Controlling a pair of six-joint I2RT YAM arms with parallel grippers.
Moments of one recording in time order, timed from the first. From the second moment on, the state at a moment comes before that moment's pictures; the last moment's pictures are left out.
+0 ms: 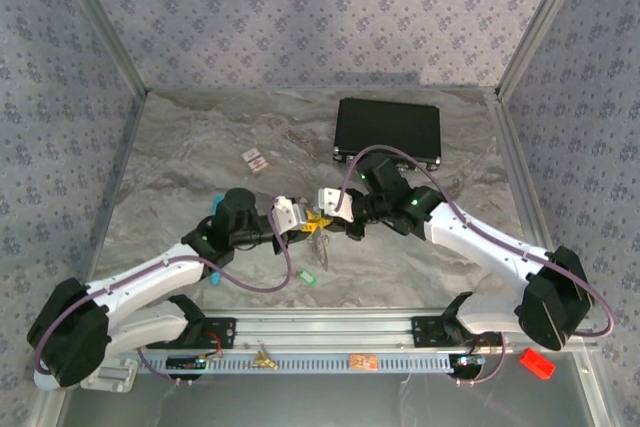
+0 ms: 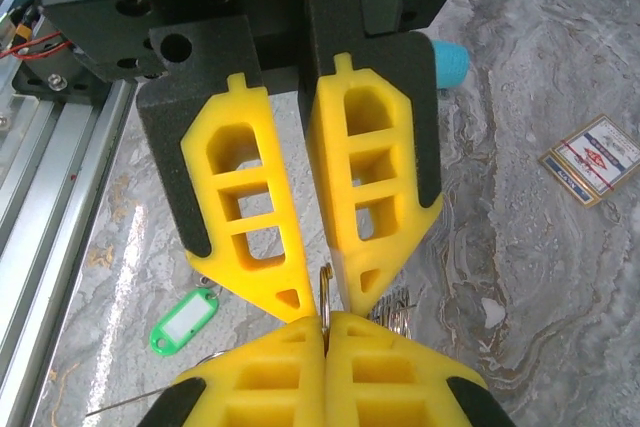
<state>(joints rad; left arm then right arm) -0.75 1.05 0.49 0.22 0.50 0.32 0.75 1.27 0.95 -0.40 -0.57 -0.68</state>
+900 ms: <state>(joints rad) -0.75 1.01 0.46 0.22 0.47 0.33 0.76 1.25 0.93 -0.40 -0.52 -0.67</state>
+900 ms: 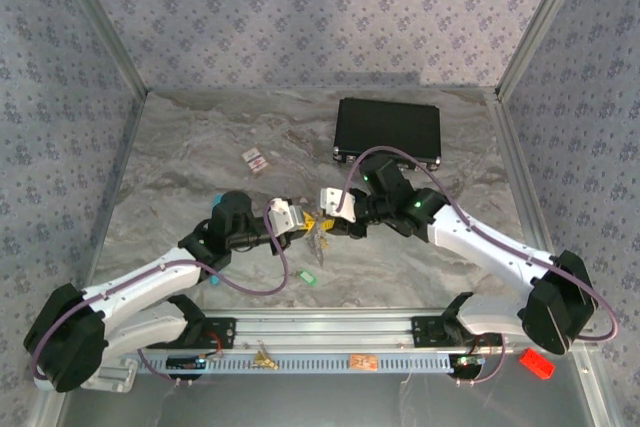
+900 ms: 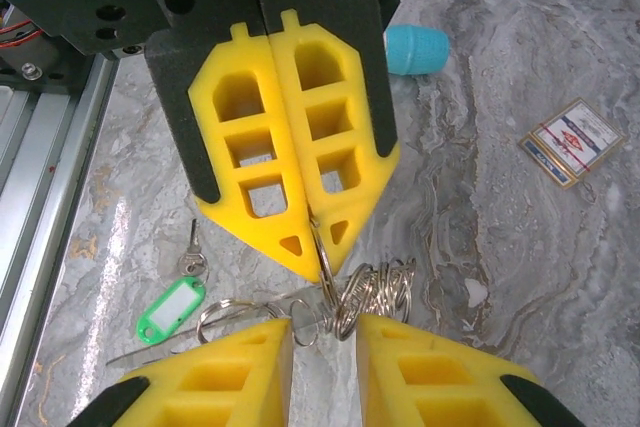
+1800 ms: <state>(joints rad) -0.75 1.01 0.48 0.18 0.48 0.35 0.77 1.30 0.96 -0.41 -0.52 -0.69</state>
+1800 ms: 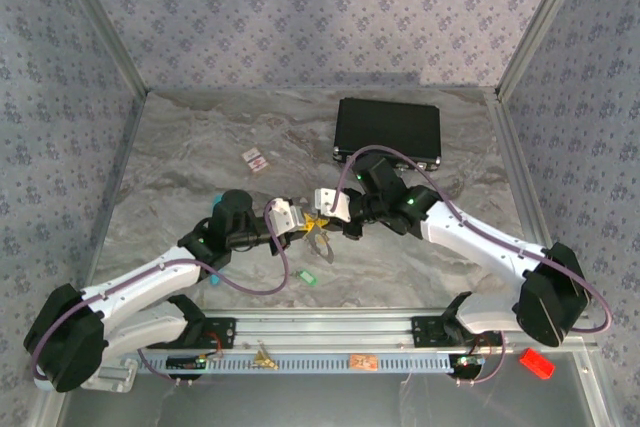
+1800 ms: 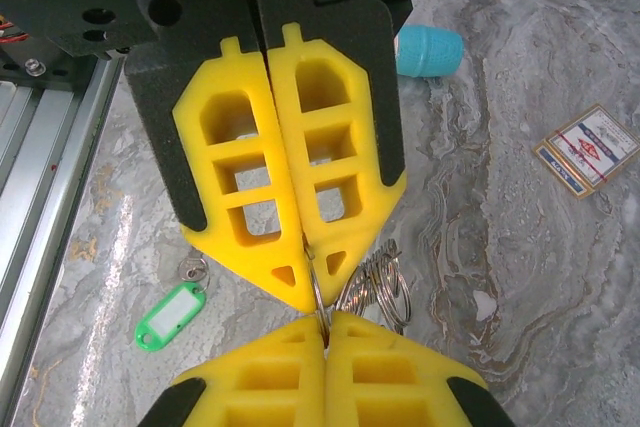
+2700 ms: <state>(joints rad) -0.75 0.99 0.48 0.17 0.46 0.33 0.77 1.30 0.98 -0.41 -0.54 -0.66</state>
